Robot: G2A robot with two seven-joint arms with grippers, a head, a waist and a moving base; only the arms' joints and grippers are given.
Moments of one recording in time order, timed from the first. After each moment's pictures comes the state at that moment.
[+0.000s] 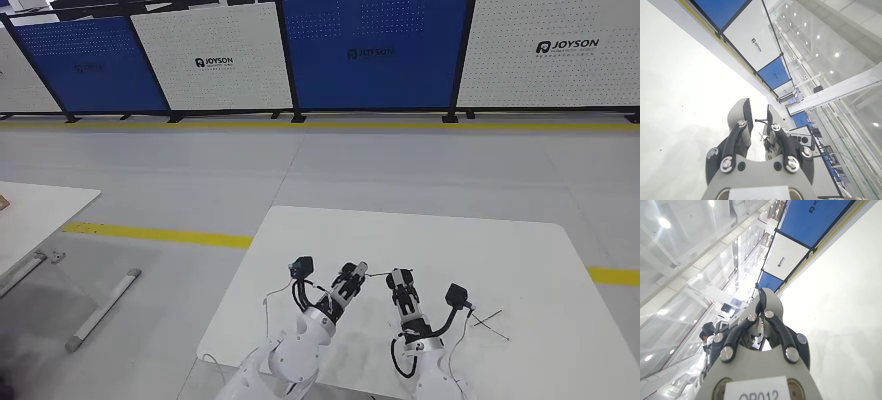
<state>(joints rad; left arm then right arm) 1.50 -1.28 -1.08 -1.72 0.23 0.08 0.05 -1.46 -1.49 1.04 -1.45 -0.34 -0.22 -0.21</state>
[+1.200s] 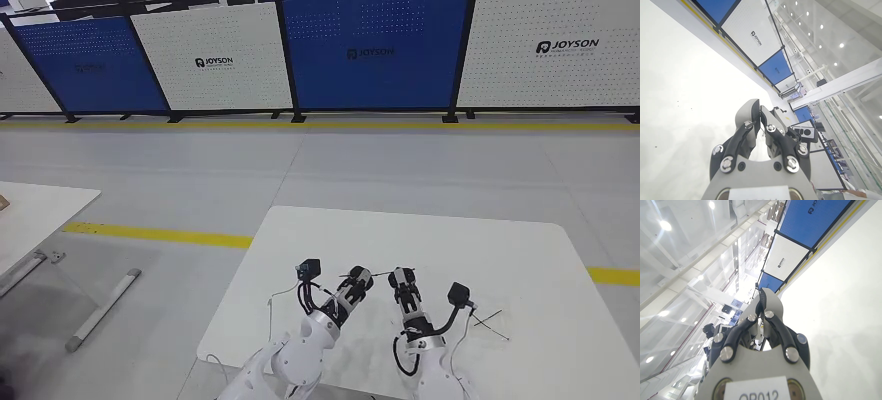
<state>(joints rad) 1.50 -1.28 -1.07 -1.72 0.27 0.07 0.02 -1.46 -1.50 1.05 -1.44 -0.33 -0.22 -0.19</state>
